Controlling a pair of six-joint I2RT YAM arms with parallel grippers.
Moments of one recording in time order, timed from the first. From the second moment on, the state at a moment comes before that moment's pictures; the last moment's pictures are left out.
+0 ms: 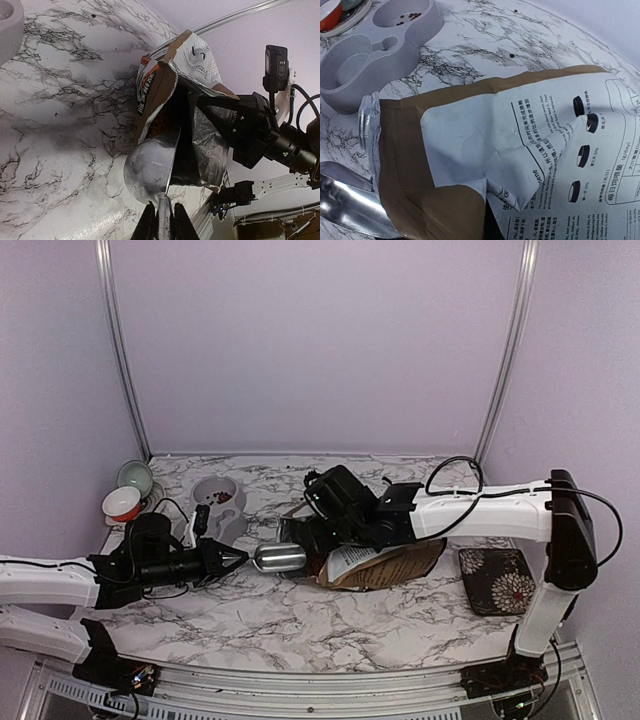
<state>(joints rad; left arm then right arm) -0.80 1.04 0.37 0.31 0.20 -1.00 1.04 1.79 1.36 -0.41 0.41 0.37</state>
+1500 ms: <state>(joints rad) -1.05 1.47 0.59 0.50 -0.39 -0.84 1.04 1.80 1.36 -0.40 0.41 0.37</state>
